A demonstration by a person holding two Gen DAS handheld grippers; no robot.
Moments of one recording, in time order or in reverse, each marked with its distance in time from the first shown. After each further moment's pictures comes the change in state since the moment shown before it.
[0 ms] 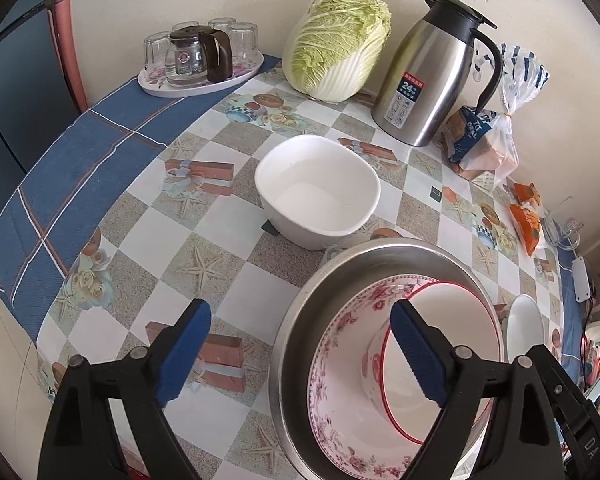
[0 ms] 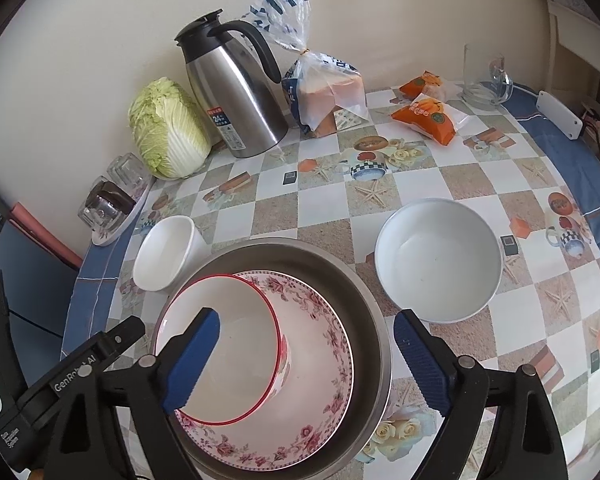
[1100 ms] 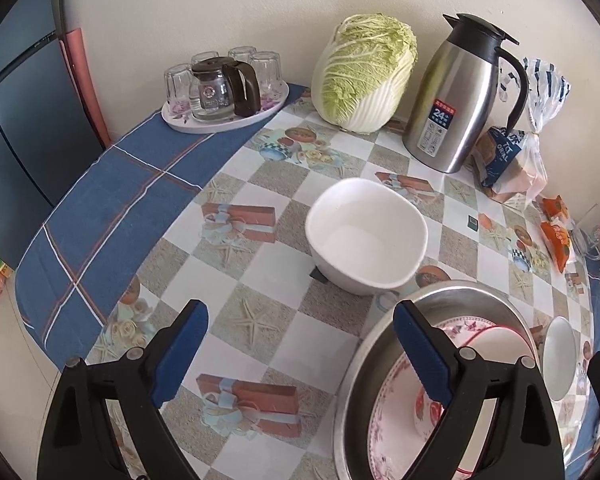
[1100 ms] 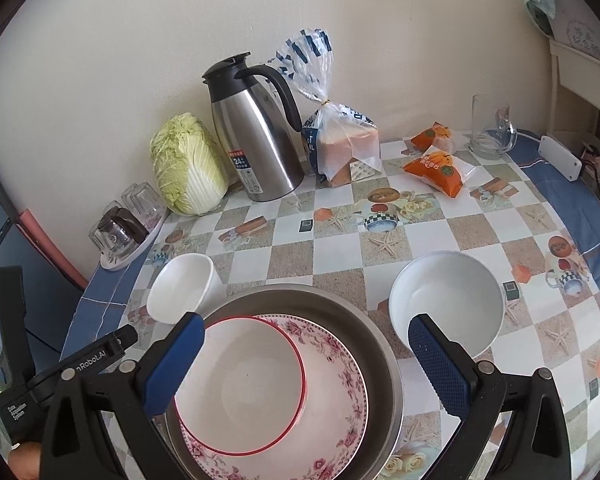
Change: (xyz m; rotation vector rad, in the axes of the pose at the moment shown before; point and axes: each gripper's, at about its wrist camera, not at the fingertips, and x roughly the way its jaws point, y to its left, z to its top) left arm 0.001 0.022 0.029 0.043 -0.083 0.106; right arm -0.017 0.017 0.005 -0.047 -0.175 0.014
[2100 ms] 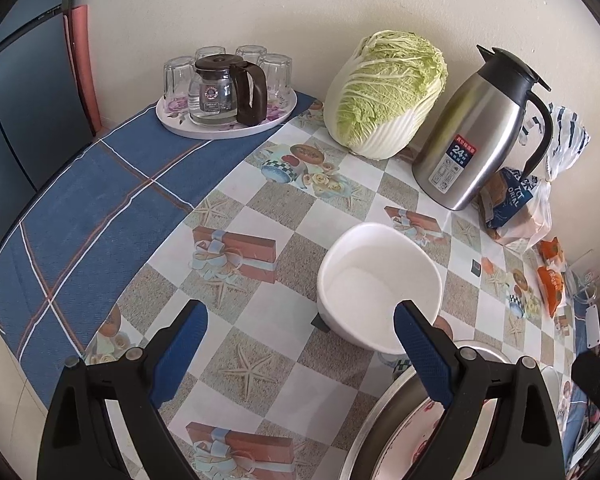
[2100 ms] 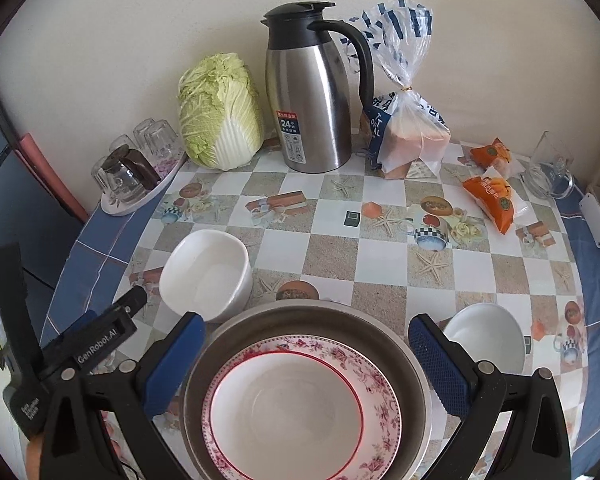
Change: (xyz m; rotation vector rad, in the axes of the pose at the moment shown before) left arm 0.031 0.021 0.037 -0.094 -0.010 -0.081; right arm 0.048 0.073 0.052 -0.200 0.224 -0.021
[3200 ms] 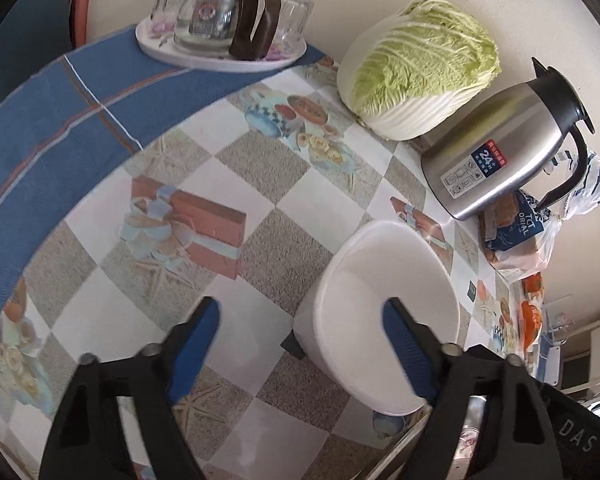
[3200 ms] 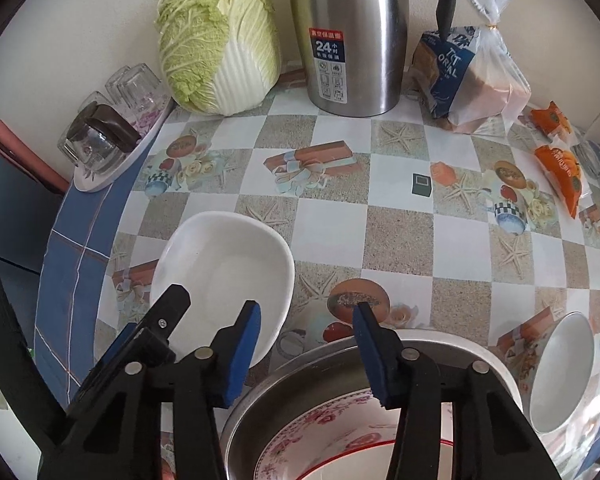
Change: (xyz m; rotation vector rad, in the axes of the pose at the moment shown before) left arm 0.085 0.016 0.005 -0.195 0.138 -0.165; right arm 0.114 0.054 0.027 0.028 0.231 -0.018
